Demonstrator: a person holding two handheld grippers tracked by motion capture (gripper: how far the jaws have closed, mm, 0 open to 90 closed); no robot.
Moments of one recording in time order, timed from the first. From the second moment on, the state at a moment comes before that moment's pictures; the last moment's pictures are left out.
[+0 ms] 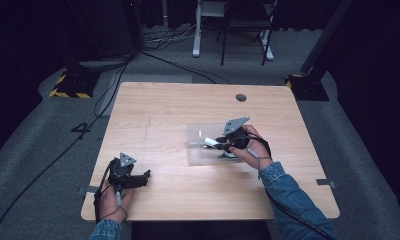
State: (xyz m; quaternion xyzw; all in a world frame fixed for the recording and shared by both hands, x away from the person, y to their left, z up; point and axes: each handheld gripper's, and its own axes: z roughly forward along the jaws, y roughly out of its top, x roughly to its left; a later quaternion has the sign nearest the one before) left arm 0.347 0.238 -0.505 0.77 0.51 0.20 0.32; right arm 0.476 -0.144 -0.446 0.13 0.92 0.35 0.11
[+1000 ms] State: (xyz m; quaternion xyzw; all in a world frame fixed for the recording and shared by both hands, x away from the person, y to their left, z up) left arm 0.347 0.238 -0.505 0.77 0.51 0.20 0.32; right arm 0.475 -0.127 -0.459 0.08 0.94 0.30 0.11
